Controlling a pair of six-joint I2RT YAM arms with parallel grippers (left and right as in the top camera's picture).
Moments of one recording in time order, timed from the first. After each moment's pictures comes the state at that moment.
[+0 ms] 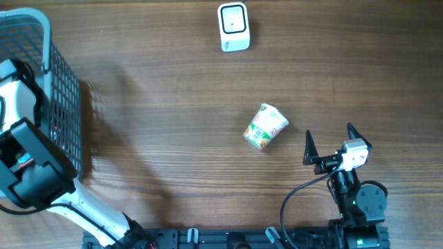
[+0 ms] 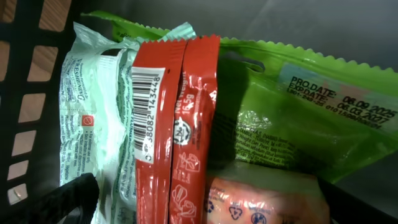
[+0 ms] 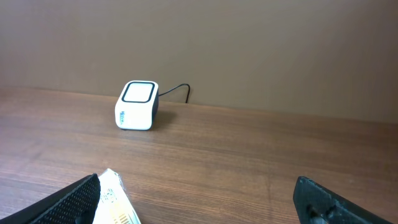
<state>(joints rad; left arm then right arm) 0.59 2.04 1.51 -0.88 -0.45 -0.10 0.07 0.02 0.01 0.00 -0.09 -0.04</state>
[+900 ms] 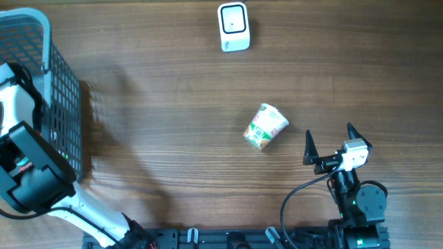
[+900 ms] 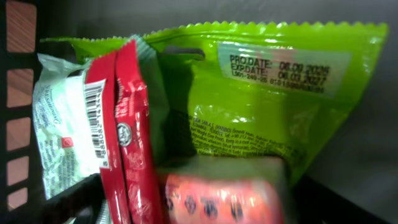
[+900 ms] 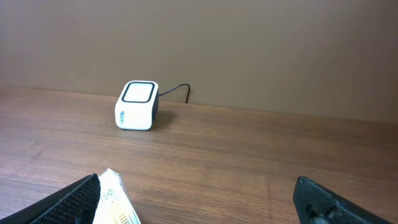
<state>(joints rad) 0.61 2.01 1.45 -0.83 -0.39 0.08 0.07 0.02 0.01 0.00 -0.09 -0.04</state>
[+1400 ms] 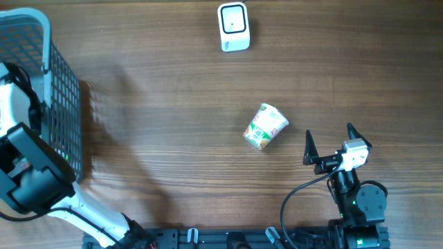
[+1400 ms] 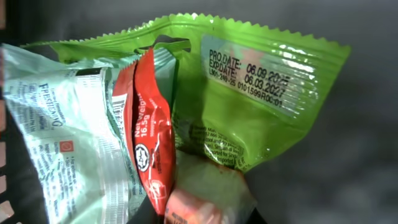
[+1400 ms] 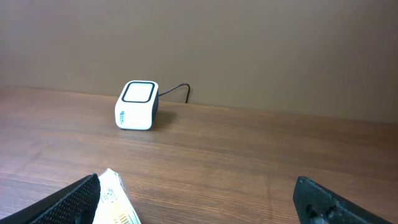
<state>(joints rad) 0.62 2.01 1.50 -0.94 -0.31 0.06 0.07 0.02 0.01 0.00 -0.09 -0.04</state>
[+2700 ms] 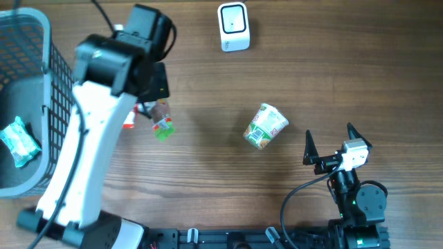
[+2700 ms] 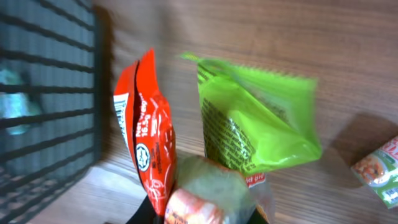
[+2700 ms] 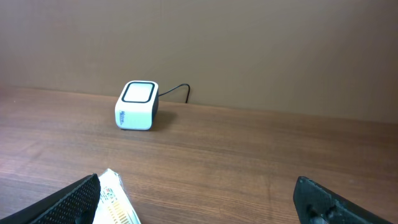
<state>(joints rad) -0.35 1.62 1.94 -1.62 -0.32 -0.48 0.07 0.02 0.01 0.00 -0.09 -0.04</state>
